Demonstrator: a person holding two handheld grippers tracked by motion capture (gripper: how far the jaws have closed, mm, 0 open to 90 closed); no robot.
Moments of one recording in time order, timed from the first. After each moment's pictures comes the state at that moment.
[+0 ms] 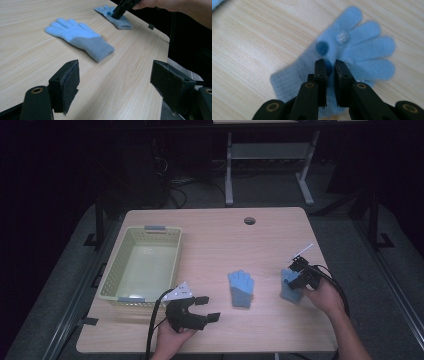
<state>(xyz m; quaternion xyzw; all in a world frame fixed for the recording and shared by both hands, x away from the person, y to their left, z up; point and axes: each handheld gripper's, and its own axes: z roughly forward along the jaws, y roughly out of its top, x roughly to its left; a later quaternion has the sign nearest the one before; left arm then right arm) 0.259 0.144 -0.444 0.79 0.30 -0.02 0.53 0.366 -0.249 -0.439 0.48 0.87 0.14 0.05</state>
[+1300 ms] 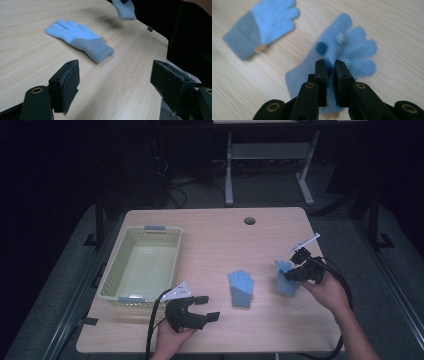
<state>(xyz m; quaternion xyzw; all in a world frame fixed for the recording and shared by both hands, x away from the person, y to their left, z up) 0.260 0.145 -0.443 0.79 0.31 -0.02 0.53 0.350 -0.235 -0.378 0.43 0.87 0.21 0.08</state>
